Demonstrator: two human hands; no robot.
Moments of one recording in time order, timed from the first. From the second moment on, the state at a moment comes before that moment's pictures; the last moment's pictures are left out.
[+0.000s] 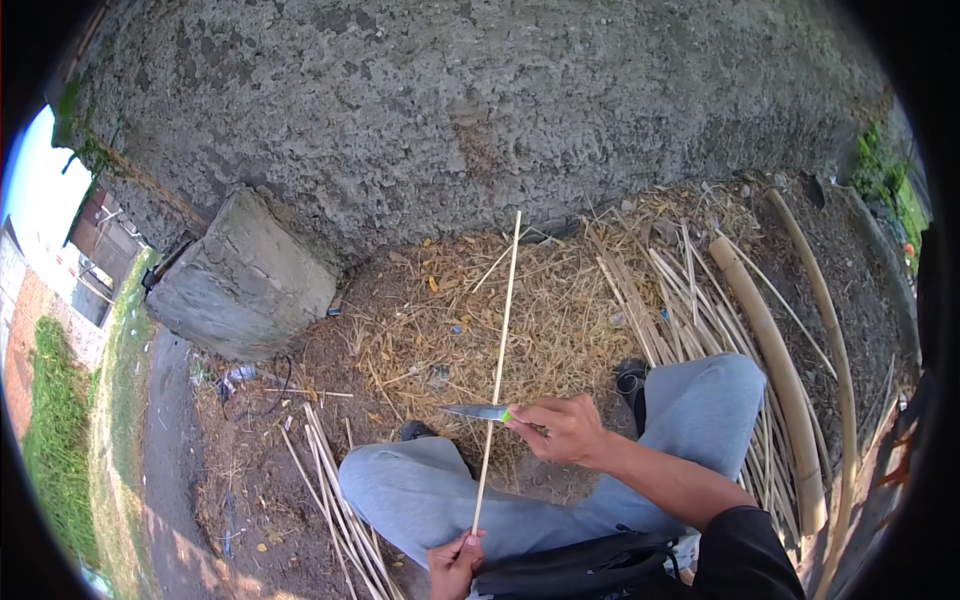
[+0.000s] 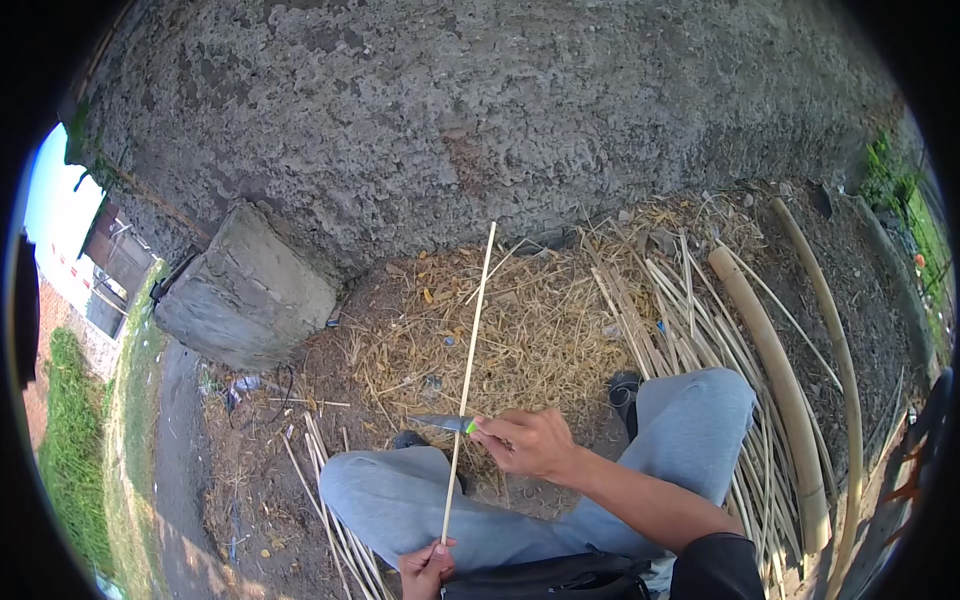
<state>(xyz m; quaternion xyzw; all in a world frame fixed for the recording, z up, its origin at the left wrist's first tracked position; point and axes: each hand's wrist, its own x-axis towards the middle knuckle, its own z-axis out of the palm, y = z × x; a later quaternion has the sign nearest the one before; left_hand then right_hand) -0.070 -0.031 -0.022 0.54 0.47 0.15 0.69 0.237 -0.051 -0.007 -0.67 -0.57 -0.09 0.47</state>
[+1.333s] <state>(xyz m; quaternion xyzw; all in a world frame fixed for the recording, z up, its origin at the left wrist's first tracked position) -0.179 -0.052 0.018 0.54 0.54 0.12 0.64 0.339 -0.055 -0.077 -0.81 -0.35 0.17 0.43</state>
